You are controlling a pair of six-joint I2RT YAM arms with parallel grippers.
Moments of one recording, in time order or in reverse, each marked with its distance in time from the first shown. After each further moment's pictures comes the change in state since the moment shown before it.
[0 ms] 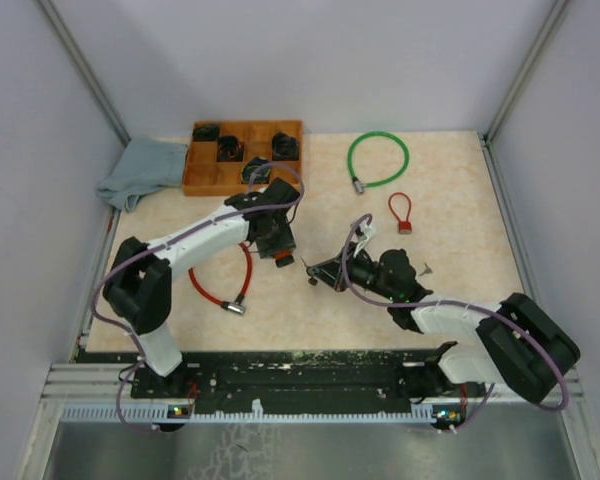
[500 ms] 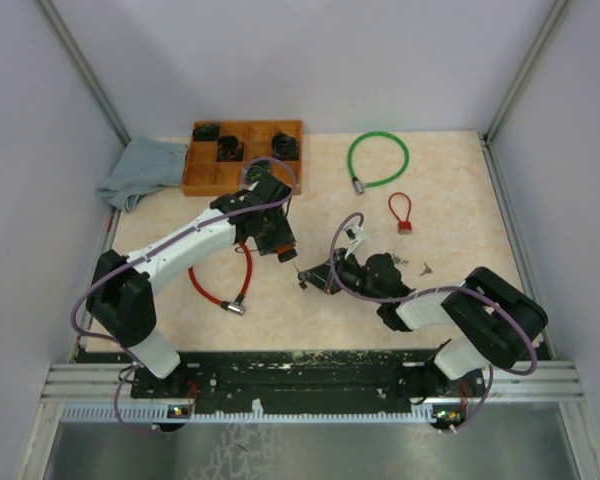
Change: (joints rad) left arm 0.000 -0.140 -0.017 0.025 0.036 -0.053; right arm 0.074 0.240 0.005 0.201 0.081 0.191
